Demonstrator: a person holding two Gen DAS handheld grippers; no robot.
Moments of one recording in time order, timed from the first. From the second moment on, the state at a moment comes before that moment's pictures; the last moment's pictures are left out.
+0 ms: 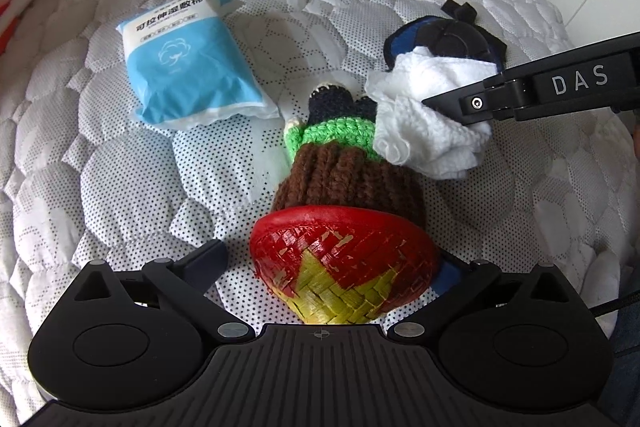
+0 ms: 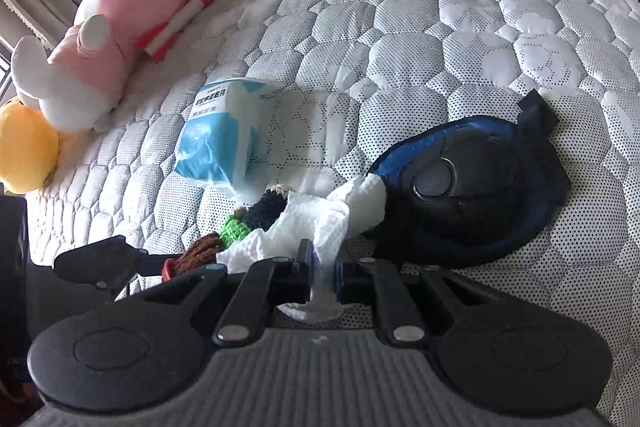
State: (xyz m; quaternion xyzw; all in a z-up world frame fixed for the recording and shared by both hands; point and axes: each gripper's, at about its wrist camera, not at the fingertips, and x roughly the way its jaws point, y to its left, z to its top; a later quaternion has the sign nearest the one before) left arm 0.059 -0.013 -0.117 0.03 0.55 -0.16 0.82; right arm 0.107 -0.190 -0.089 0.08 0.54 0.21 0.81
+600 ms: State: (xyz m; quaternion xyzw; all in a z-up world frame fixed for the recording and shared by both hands) left arm 0.058 -0.015 -0.119 0.04 0.55 -0.16 0.82; right arm 0.107 -0.192 -0.081 0.10 0.53 0.23 0.81
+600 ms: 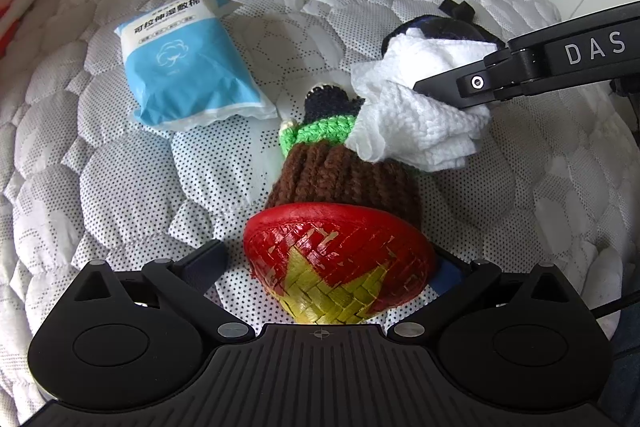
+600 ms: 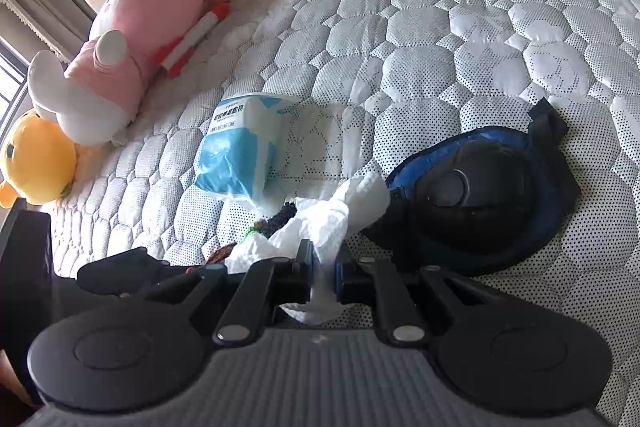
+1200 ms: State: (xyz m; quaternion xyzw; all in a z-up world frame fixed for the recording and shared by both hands) left arm 0.058 -0.008 -0.083 0.09 0.45 -0.23 0.86; right arm 0.117 -0.194 -0.064 0.16 0.49 0.28 0.81
